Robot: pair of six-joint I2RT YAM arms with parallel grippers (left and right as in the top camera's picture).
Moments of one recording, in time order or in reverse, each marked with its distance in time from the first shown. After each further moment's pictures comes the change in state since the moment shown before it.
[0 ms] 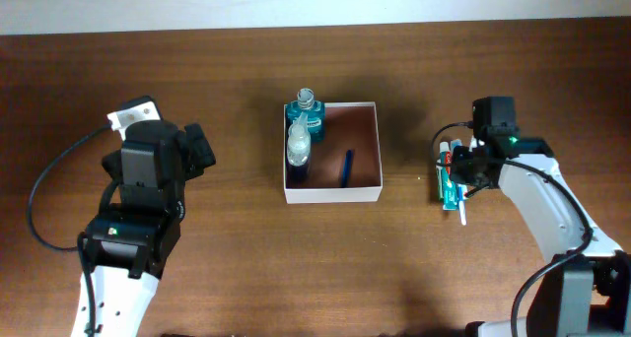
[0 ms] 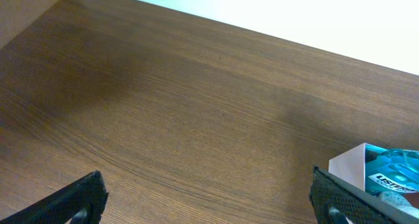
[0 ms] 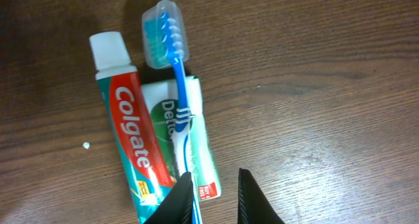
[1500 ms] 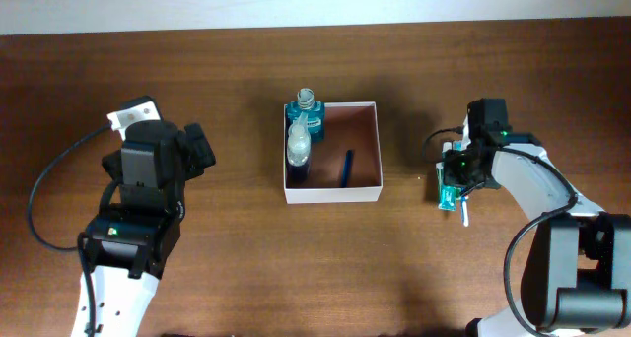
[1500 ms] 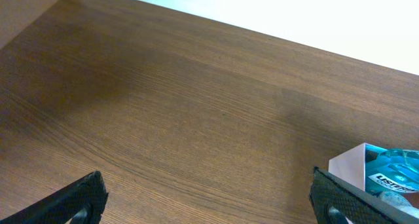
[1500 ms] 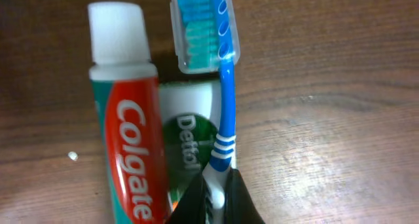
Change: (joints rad) left arm 0.000 0.000 0.000 0.000 0.000 0.000; right arm -0.013 0.147 0.010 0.047 -0.077 -0.075
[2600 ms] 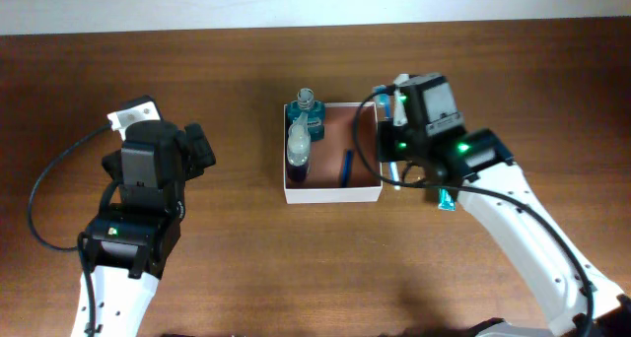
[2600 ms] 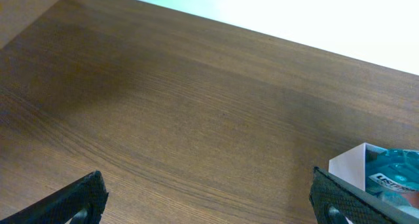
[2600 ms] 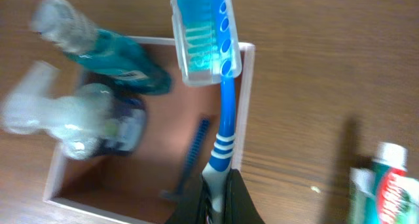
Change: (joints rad) left arm 0.000 0.000 0.000 0.001 0.000 0.000; right arm 0.456 -0.255 0.206 0.005 -0.070 0.187
